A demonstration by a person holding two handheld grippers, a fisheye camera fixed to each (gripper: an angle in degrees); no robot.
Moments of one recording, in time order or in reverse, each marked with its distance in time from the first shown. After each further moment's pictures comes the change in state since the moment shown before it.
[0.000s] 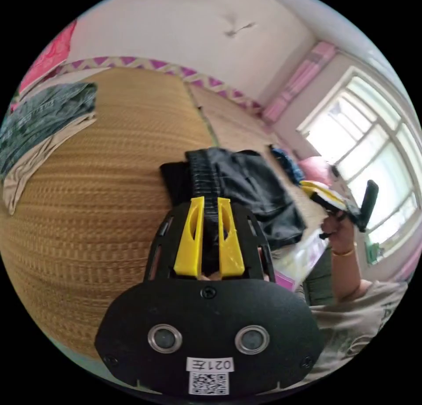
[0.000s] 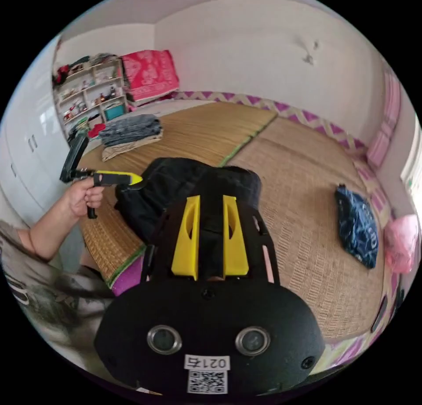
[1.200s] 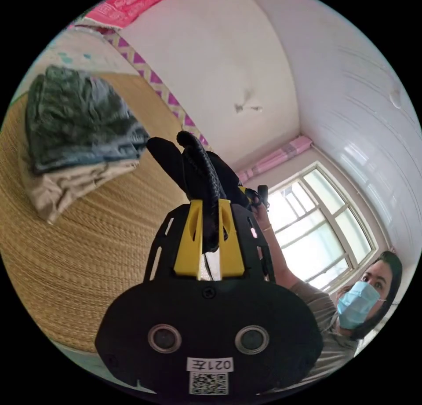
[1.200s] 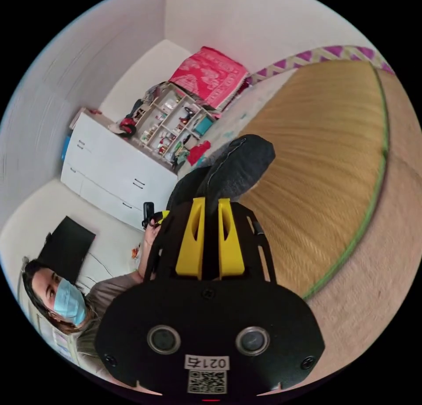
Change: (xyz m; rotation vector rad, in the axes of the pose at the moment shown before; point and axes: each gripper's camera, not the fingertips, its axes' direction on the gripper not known) left arm -0.165 0.103 -0.132 0.377 0.462 -0.290; right arm 0.347 -0.178 0.316 -0.200 -0.904 0.188
